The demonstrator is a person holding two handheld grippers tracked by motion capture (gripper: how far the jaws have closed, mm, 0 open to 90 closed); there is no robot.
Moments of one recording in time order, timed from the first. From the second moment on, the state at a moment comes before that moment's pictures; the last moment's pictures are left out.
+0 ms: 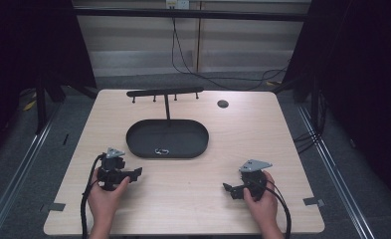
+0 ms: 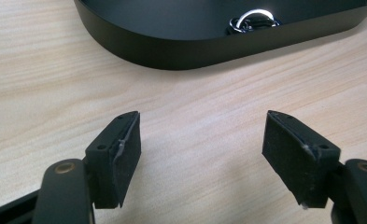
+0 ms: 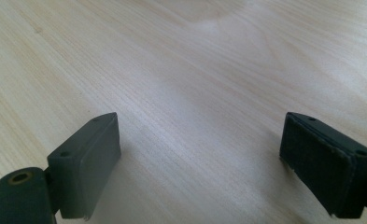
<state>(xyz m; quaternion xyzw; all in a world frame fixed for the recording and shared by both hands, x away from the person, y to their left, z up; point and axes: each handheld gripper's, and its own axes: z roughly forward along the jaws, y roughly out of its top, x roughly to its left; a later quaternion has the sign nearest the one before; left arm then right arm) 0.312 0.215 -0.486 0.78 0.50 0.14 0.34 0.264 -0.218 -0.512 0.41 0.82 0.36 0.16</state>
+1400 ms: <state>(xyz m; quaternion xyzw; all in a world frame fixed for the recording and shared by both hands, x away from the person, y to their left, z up) 0.288 0.224 -0.505 0.80 0.46 0.19 0.34 0.264 -0.218 -0.512 0.41 0.82 0.36 0.16</state>
